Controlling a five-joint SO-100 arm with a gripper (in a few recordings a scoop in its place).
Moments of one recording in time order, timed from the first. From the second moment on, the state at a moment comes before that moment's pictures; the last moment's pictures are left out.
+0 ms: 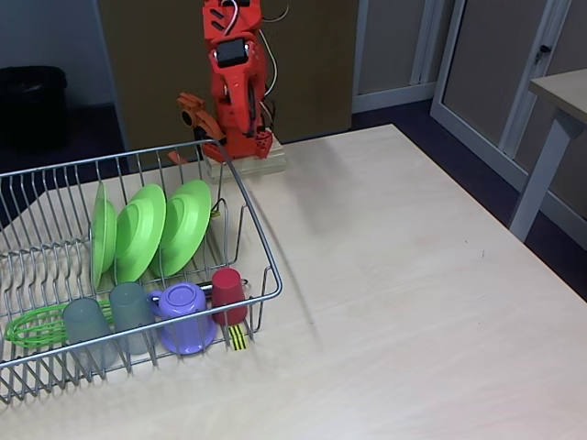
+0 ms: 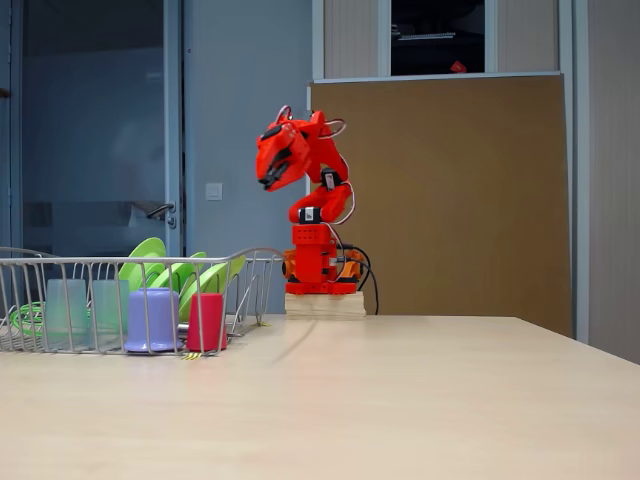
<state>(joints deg) 6.9 157.9 133.8 64.1 17.1</state>
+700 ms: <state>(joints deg) -18.7 188.8 178.9 47.3 21.5</state>
